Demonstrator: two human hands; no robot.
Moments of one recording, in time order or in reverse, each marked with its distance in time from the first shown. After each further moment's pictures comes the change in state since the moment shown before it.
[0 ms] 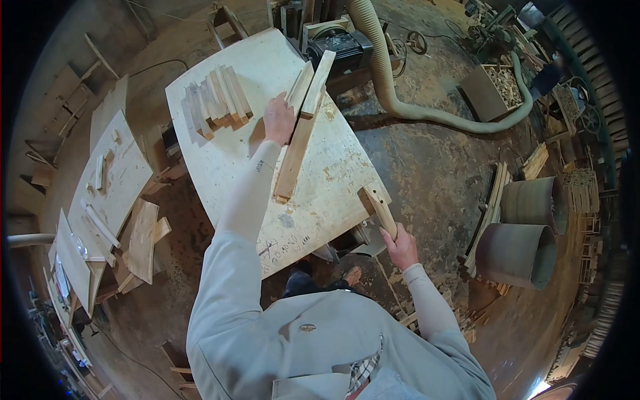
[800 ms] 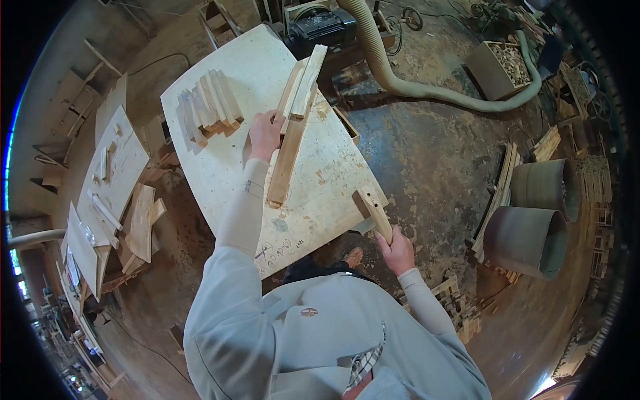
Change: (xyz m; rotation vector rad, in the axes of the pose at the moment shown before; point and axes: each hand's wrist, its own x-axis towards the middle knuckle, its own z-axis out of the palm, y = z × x) left_hand -0.022 -0.008 -0.013 0.074 -0.166 -0.167; right_hand -0.002 -0.018 -0.023 0.023 -0.058 0.048
